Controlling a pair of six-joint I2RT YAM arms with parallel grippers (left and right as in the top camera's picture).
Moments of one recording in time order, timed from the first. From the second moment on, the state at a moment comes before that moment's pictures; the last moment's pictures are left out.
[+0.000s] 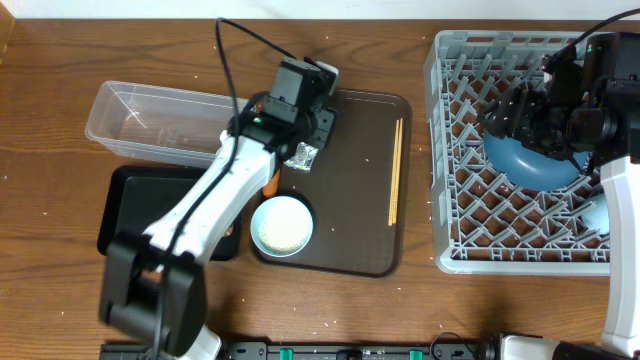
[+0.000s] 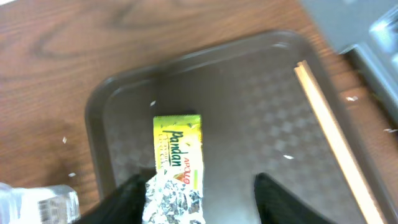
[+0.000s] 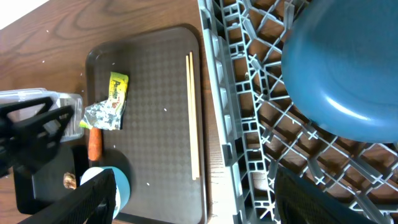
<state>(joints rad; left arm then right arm) -0.43 1.75 1.33 -0.45 0.02 -0.01 -0.07 1.48 1.66 -1.24 -0.32 0.29</state>
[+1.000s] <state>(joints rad) -0.43 2.09 1.34 -0.28 -0.03 0.01 -0.07 1.48 1.66 -1.27 -0.32 0.29</state>
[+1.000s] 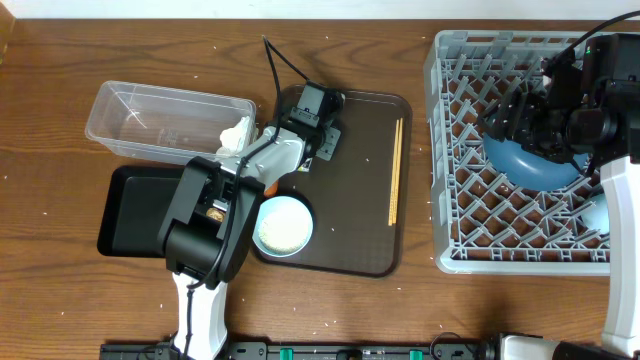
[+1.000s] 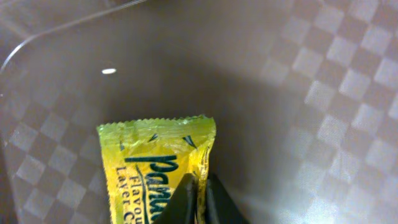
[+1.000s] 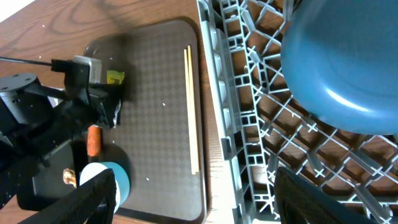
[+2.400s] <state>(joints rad) -0.10 1.63 1.33 -0.54 -0.20 -0.50 -0.07 1.48 1.65 -1.28 -0.32 0.29</state>
